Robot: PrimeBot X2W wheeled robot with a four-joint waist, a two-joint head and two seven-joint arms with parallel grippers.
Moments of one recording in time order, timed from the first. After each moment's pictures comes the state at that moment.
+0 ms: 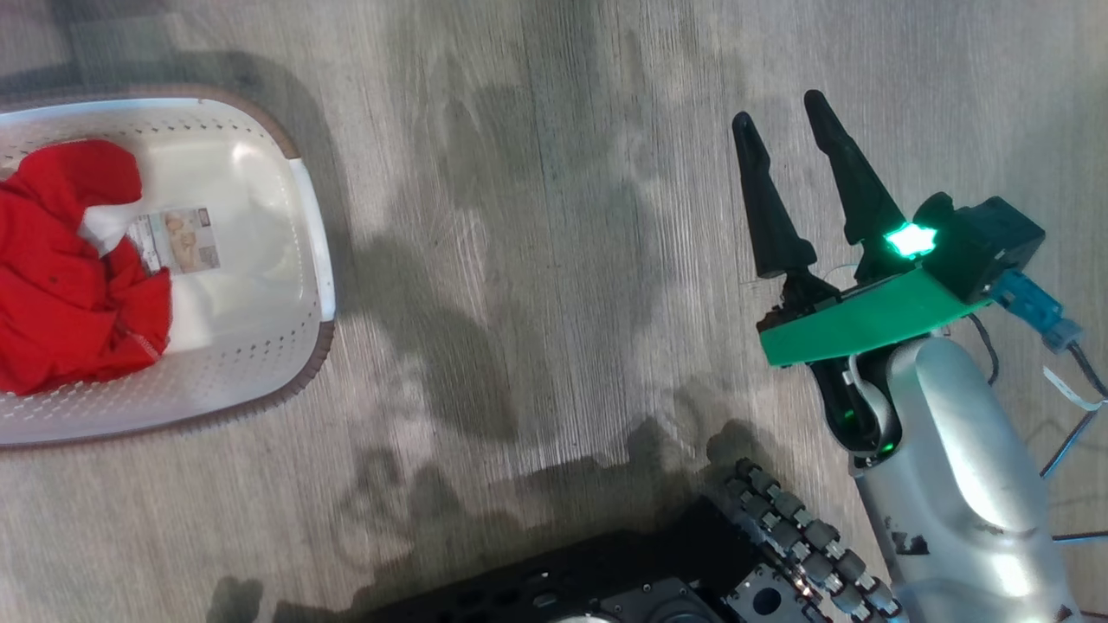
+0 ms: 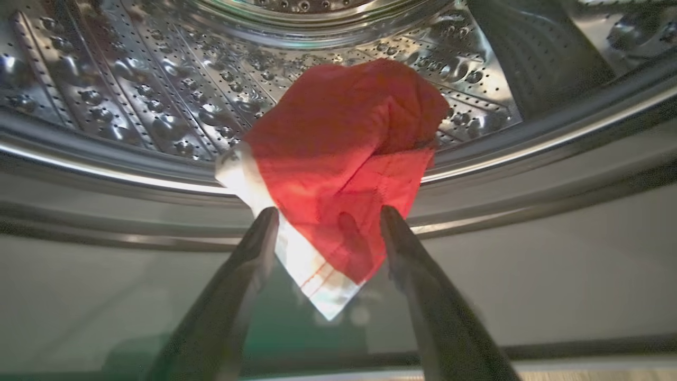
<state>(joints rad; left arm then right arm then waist) -1.36 0.38 0.01 0.72 -0.10 -0.07 0.35 -0.44 -0.05 0.20 0.18 0.36 0.13 -0.26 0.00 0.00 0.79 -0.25</state>
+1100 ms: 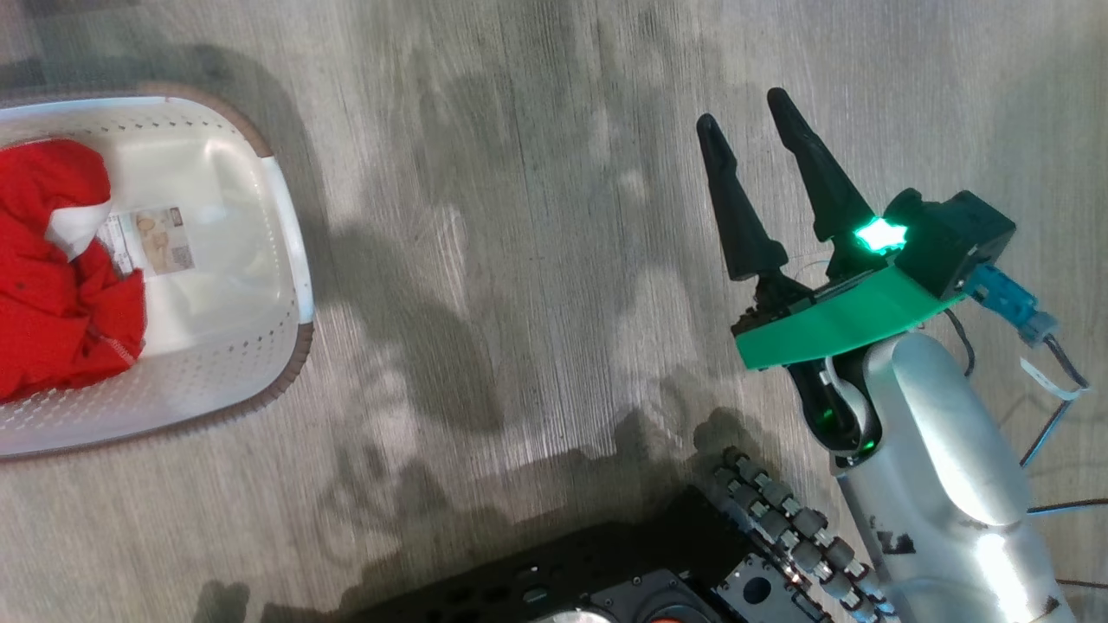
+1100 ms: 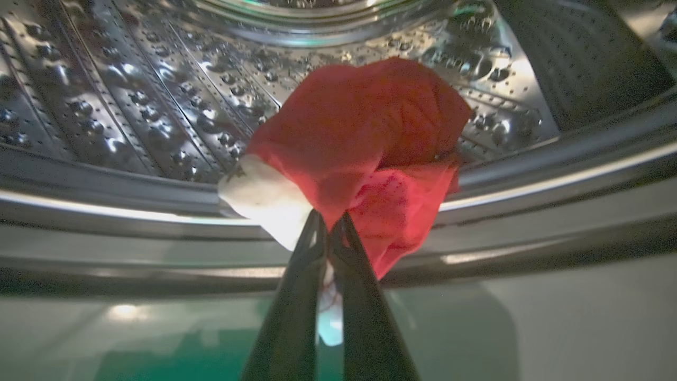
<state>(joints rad) -1.53 0.40 -0.07 0.97 -0.07 -0.04 0.26 -0.46 -0.05 0.26 0.19 0.39 0.13 -0.26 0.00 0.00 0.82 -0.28</state>
